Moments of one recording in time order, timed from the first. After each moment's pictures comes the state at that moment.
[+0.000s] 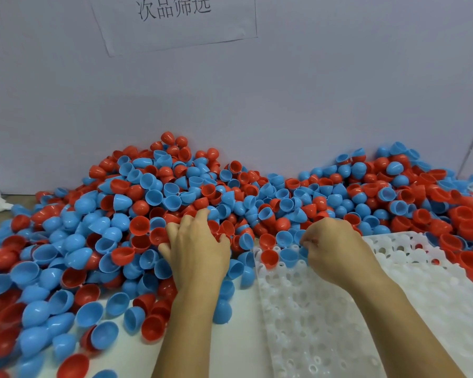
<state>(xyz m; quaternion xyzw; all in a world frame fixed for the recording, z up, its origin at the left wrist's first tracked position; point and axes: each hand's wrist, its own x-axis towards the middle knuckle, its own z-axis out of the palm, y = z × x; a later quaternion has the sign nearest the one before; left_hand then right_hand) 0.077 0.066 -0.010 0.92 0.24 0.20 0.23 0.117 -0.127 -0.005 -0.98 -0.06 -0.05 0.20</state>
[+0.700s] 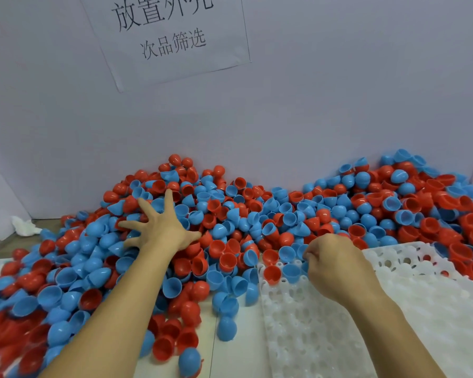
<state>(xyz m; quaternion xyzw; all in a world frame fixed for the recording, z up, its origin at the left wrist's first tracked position) 0.132 0.147 0.029 0.94 0.33 0.03 0.12 0.111 -0.128 -0.001 -0.96 -0.04 -0.03 0.27</state>
